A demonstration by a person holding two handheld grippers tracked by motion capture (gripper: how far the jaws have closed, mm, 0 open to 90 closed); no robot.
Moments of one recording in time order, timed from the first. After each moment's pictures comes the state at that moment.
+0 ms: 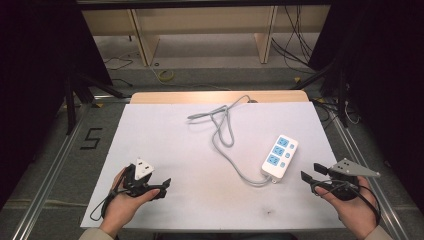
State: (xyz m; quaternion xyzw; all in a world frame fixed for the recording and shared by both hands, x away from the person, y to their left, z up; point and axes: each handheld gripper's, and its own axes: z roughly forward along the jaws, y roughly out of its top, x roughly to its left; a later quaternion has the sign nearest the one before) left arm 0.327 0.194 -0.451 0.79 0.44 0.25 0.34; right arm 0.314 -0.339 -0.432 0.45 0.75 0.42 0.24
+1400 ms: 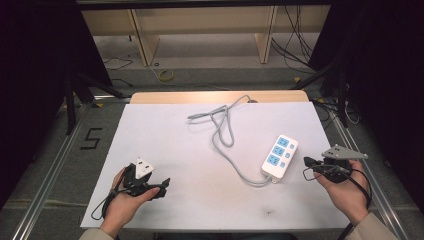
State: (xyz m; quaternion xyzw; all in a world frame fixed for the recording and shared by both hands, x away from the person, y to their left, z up) left arm 0.329 0.195 -0.453 0.79 0.45 0.25 0.33; right arm 0.347 -0.331 -0.419 0.45 0.78 0.37 0.24
